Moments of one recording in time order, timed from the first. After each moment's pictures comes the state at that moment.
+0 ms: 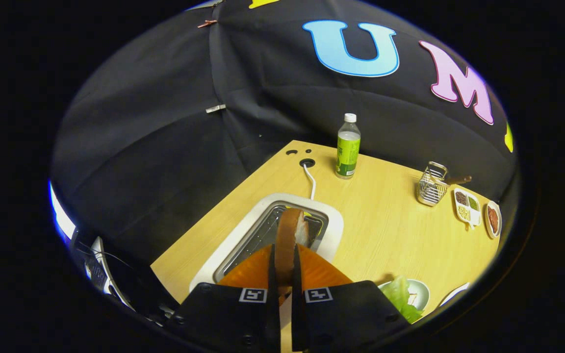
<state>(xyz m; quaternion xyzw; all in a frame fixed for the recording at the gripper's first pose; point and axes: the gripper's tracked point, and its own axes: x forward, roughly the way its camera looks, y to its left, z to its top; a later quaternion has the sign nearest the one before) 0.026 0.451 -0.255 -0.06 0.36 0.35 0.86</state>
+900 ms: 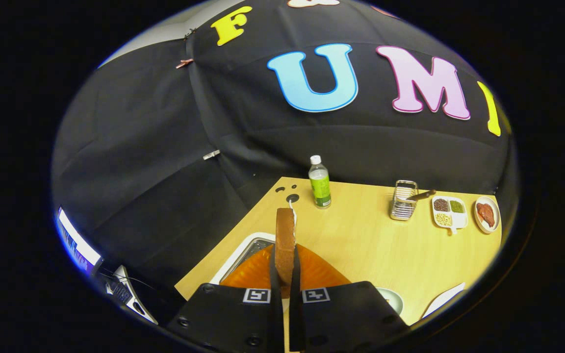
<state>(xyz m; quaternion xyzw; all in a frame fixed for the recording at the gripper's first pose) 0.065 0.358 -0.152 0.04 0.32 0.32 0.89</state>
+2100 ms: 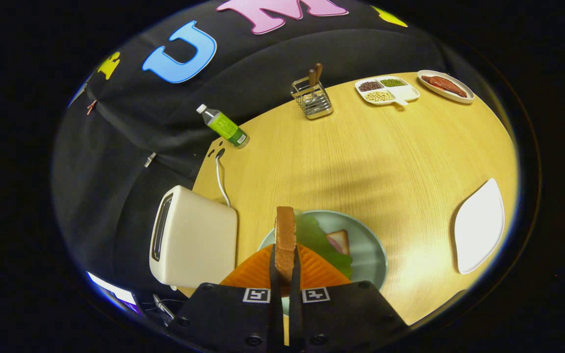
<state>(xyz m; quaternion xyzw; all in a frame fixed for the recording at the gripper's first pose) 0.043 0.201 -0.332 0.19 0.51 0.18 0.82</state>
